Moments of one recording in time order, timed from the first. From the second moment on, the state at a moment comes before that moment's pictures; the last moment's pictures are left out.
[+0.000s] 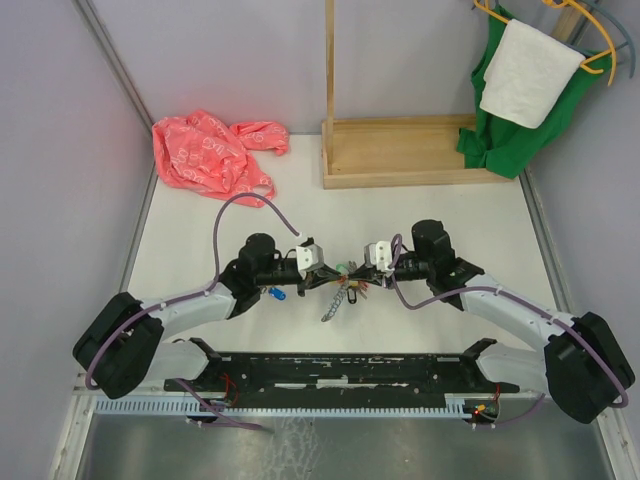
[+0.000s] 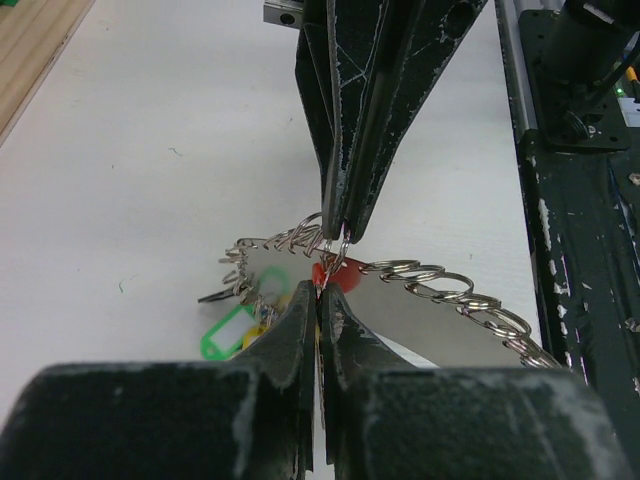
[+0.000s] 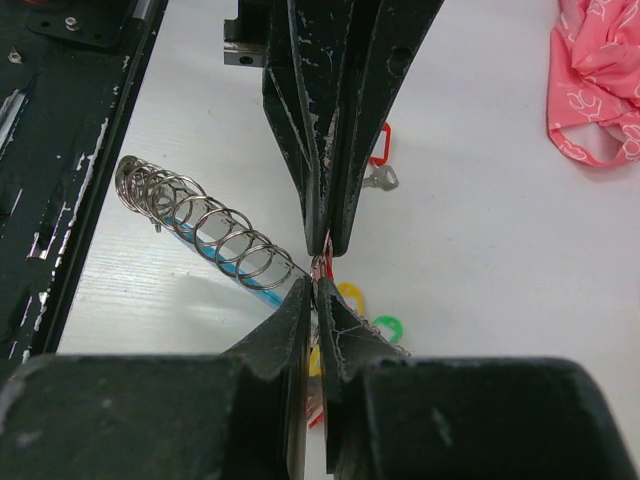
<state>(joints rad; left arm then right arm) -0.69 1.26 0.46 0.58 0.74 0.25 0.58 1.15 0.54 0.19 -0.91 -0.62</state>
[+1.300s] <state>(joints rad) -0.73 1.26 0.49 0.50 0.71 0.25 0.60 1.19 0.61 0.02 -0.85 -0.66</state>
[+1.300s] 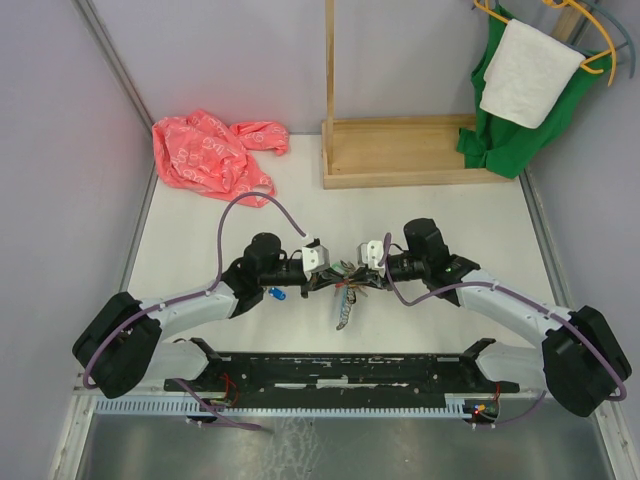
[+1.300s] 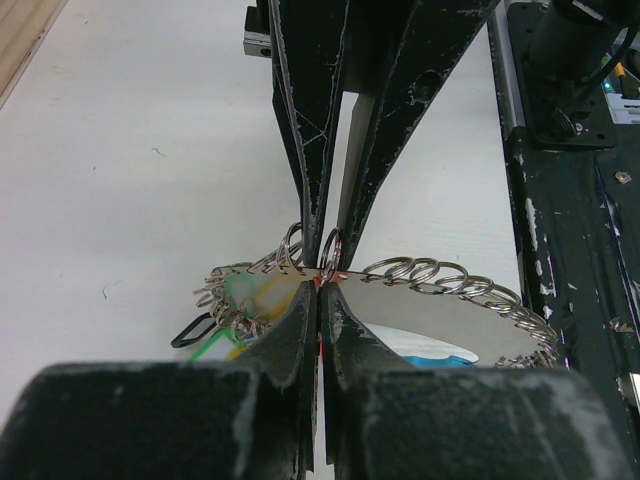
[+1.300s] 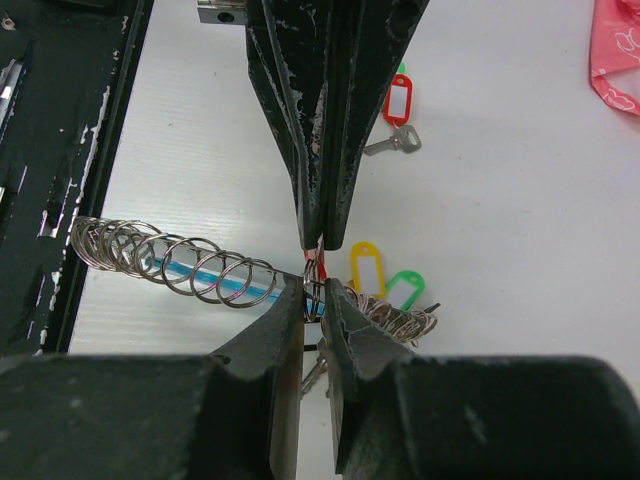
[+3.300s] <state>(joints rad) -0.75 1.30 0.39 0.74 0.52 -0.02 0.62 1.12 0.38 0.54 -0.76 -0.40</state>
